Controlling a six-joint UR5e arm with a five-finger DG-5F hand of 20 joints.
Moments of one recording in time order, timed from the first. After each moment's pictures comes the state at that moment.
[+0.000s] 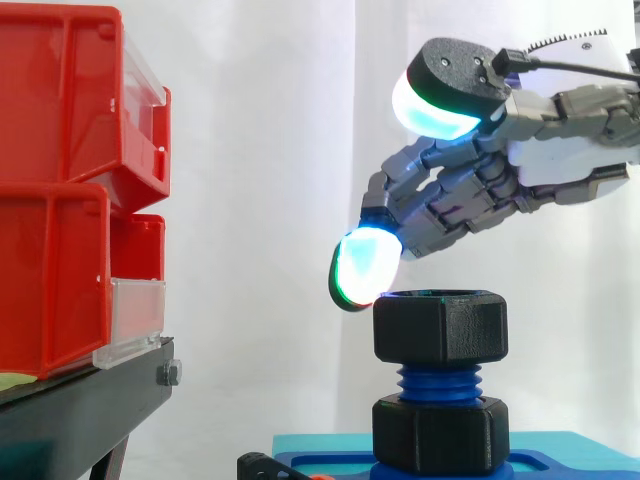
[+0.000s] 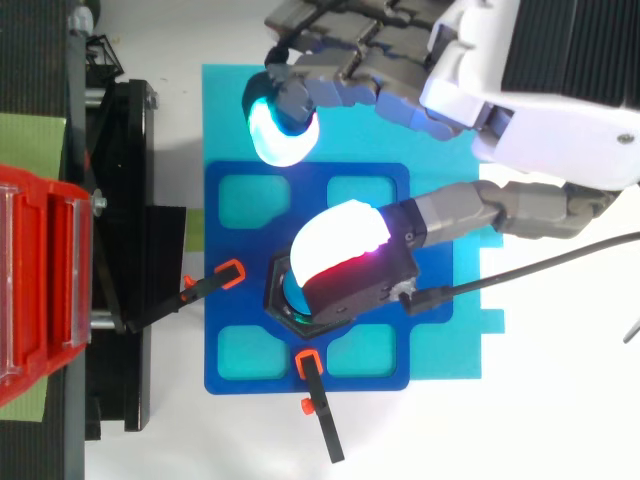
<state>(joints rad) 0.17 -2.15 -1.12 -3.13 -1.24 -1.10</state>
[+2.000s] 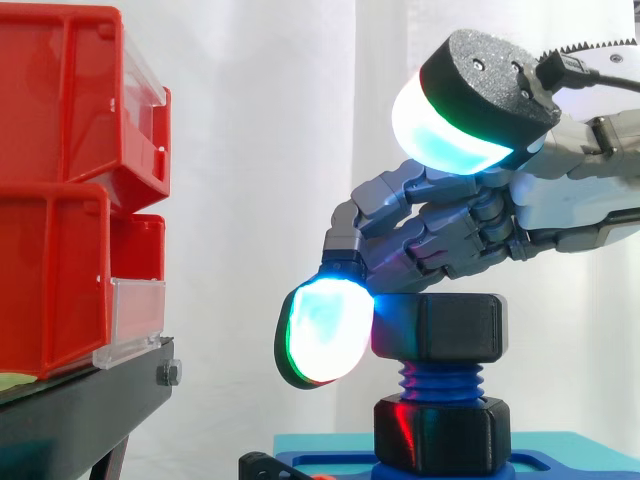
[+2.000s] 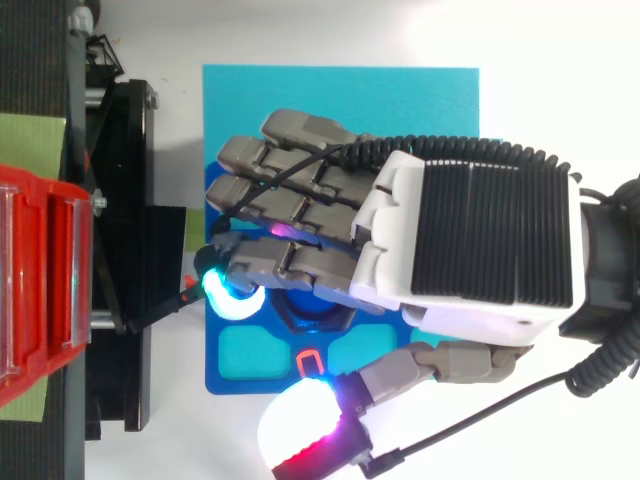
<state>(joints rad) 0.24 -2.20 -1.14 -3.06 -1.32 -1.10</state>
